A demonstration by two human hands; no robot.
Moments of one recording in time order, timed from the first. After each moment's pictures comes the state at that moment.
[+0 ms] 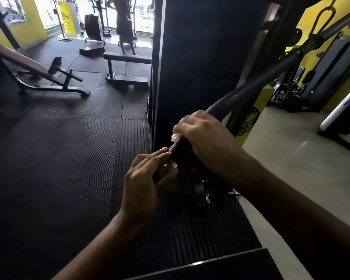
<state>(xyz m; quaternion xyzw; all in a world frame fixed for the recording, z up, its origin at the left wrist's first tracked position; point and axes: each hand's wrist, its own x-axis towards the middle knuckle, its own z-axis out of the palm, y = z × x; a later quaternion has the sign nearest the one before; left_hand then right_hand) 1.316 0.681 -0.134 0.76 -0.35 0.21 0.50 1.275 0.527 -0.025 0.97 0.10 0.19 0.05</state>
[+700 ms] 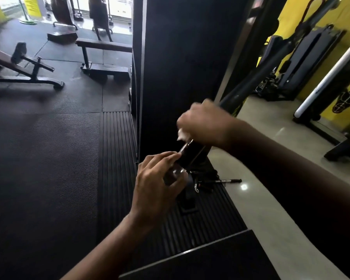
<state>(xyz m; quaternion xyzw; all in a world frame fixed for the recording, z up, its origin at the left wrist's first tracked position) 1.316 0.657 -0.152 0.77 -0.36 0.13 0.52 1.318 0.515 -0.003 0.97 -0.01 -0.05 0.24</state>
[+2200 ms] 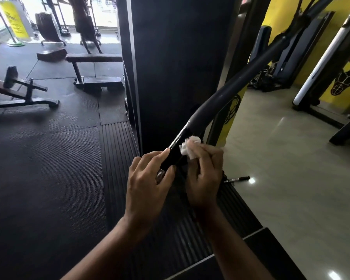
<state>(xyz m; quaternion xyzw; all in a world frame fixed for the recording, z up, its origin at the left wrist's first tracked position) 1.381 0.656 -0.146 0.77 -0.39 0.15 0.49 1.322 0.538 -0.151 0.74 -0.14 0.61 -0.26</state>
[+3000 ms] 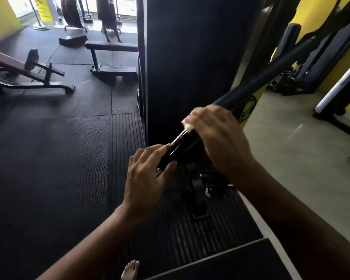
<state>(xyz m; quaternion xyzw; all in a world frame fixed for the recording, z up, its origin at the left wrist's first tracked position) 1.397 0.621 -0.160 0.78 -0.38 0.18 0.46 1.325 0.456 -0.062 0.95 0.04 0.31 0.09</state>
